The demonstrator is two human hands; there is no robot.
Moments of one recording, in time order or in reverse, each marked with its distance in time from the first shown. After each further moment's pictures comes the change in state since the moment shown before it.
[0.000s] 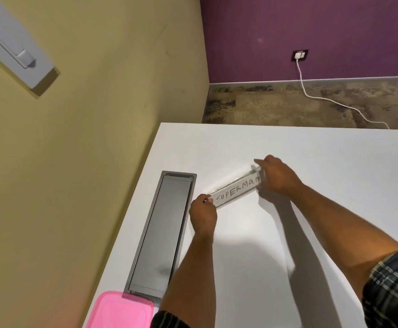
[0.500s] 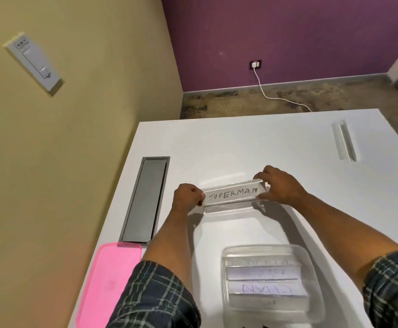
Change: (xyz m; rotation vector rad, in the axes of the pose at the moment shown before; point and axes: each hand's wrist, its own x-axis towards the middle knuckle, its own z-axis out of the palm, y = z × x) left_hand -0.163 0.029 -0.062 0.225 -0.409 0.170; right_hand -0.268 0.045 -0.054 -0.062 -0.005 -0.003
